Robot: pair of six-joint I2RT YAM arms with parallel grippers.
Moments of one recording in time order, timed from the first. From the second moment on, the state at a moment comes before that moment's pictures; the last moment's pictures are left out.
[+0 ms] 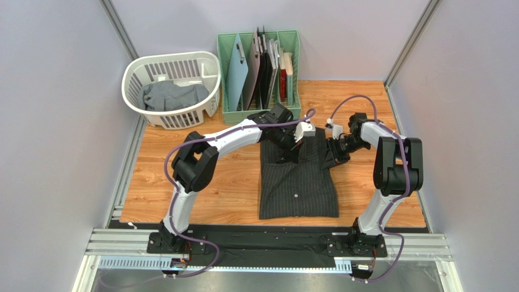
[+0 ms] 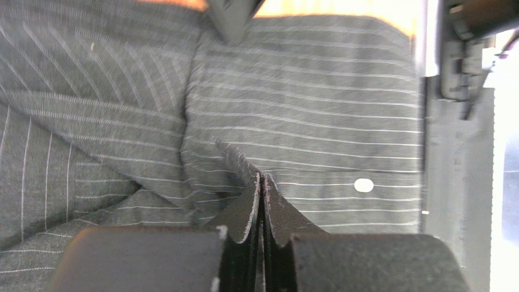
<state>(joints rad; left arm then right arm) -0.78 2.09 1.69 -0.54 0.75 0.36 -0.06 1.83 1.14 -0.83 -0.65 -0.37</state>
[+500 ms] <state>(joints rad) -0.65 2.17 1.81 -0.81 0.70 0.48 -0.06 1.83 1.14 -0.83 -0.67 -0.36</state>
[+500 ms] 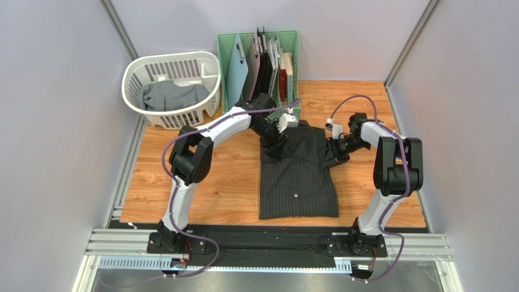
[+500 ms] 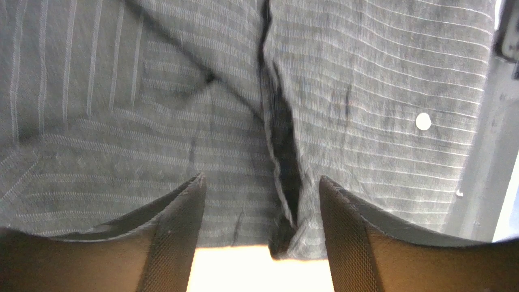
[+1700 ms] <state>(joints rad) -0.71 2.30 1.87 -0.95 0.84 0.50 -0.05 1.83 1.14 -0.83 -0.69 -0.35</state>
